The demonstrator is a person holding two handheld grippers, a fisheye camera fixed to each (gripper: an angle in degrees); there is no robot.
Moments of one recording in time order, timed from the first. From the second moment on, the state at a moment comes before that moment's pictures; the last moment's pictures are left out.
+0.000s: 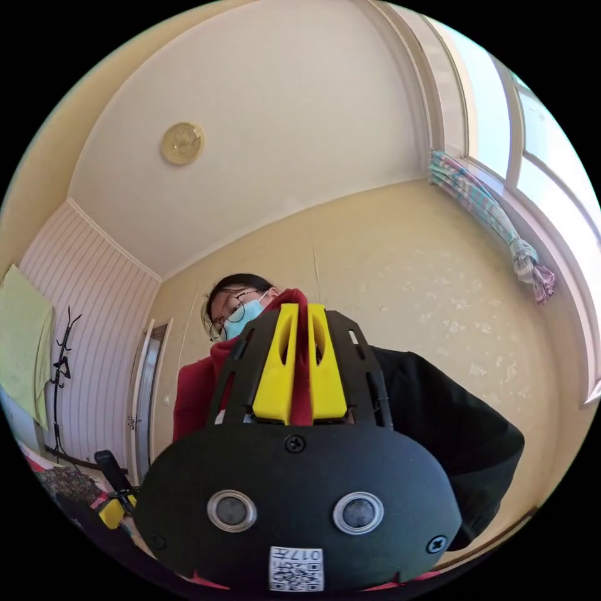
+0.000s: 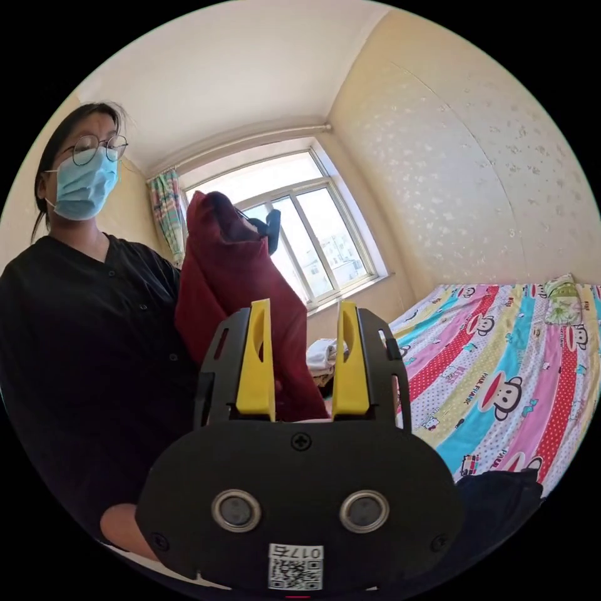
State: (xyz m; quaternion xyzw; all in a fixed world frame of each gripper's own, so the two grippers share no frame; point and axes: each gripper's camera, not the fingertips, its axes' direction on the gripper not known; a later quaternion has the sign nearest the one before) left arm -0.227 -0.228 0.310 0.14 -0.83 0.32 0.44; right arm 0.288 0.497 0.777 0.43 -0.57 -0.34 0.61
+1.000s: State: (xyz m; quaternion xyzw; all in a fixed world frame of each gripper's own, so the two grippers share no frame) left arm -0.244 -0.147 0.420 0.44 -0.82 0.18 -0.33; right arm 0.283 0.487 0.542 0.49 -0.32 -0.30 0.75
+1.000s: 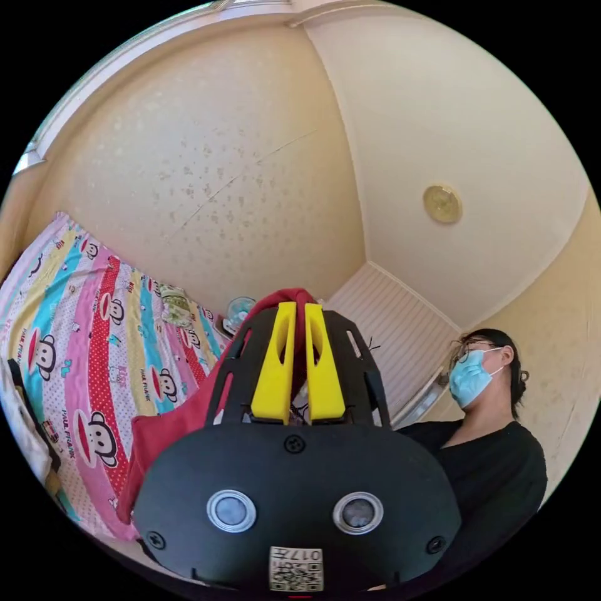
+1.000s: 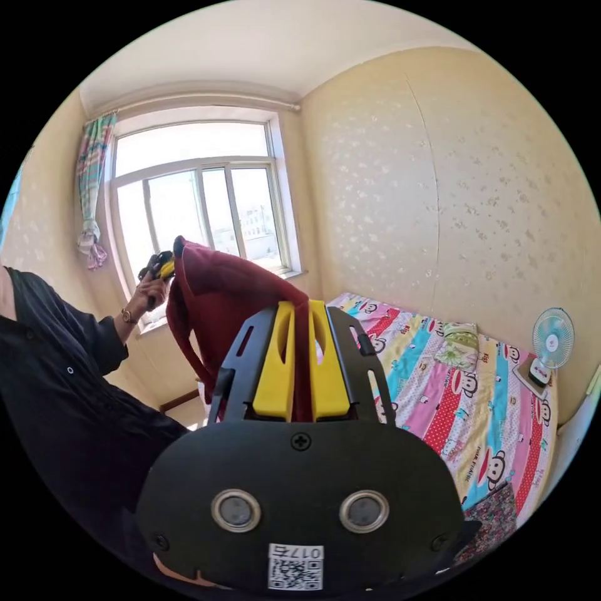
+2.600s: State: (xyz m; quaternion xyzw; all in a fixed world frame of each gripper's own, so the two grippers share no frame) left arm -0.125 0.250 0.481 0.61 -0.40 -0.36 -0.58; right arm -0.021 0.280 0.830 -0.17 -0.16 -0.24 0.94
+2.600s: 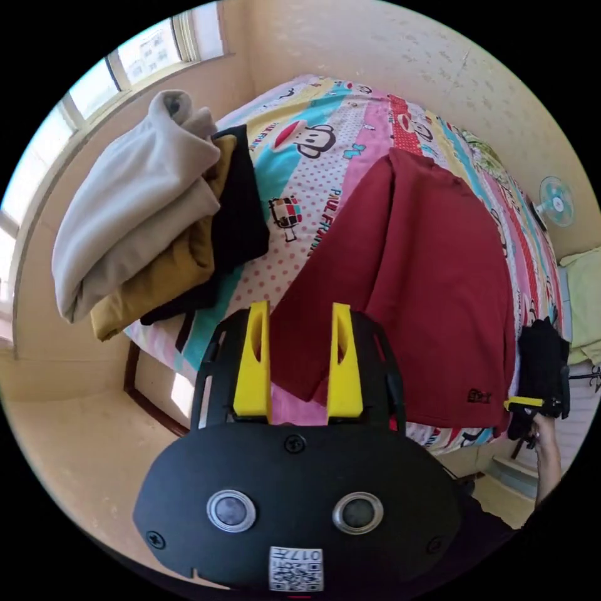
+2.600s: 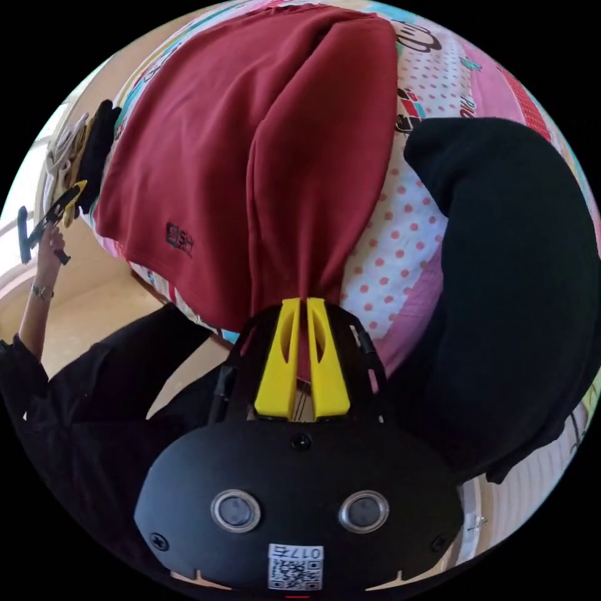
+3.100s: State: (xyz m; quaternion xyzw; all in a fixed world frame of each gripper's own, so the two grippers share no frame) left arm -0.183 0.135 0.632 0.66 -0.29 -0.26 -0.65; right arm 0.101 0.225 0.608 0.05 0.03 -0.02 1.00
